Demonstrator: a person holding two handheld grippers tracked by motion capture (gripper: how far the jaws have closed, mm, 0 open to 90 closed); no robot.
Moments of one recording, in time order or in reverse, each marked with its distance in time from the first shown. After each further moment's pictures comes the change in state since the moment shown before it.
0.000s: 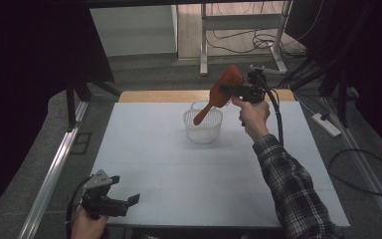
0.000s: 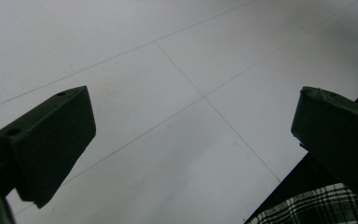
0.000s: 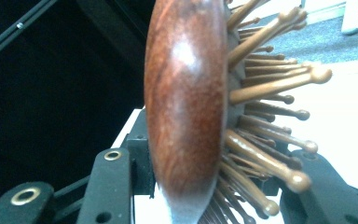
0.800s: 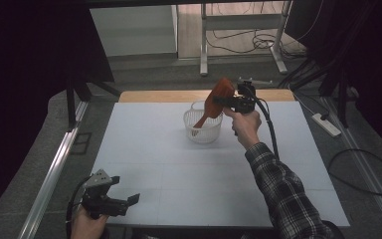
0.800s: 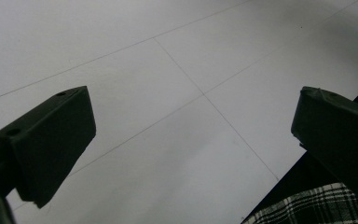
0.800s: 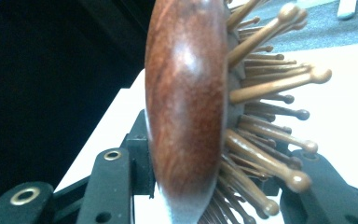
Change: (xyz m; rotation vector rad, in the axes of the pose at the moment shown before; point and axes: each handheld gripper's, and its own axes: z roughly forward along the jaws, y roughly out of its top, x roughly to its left) left arm 0.002 0.000 0.001 0.011 -0.012 -0.019; right arm -0.004 -0.033 0.025 0.051 -0.037 -0.028
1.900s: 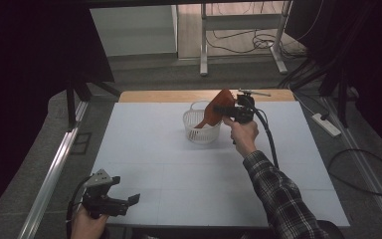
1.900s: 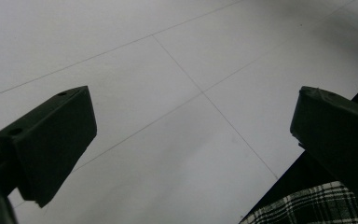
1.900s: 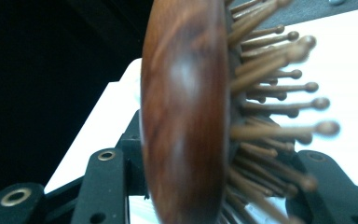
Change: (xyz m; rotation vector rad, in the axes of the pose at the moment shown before) left arm 0.001 0.000 0.001 0.010 -0.006 -0.003; right arm -0.018 -0.031 0.011 -0.002 -0.016 0.055
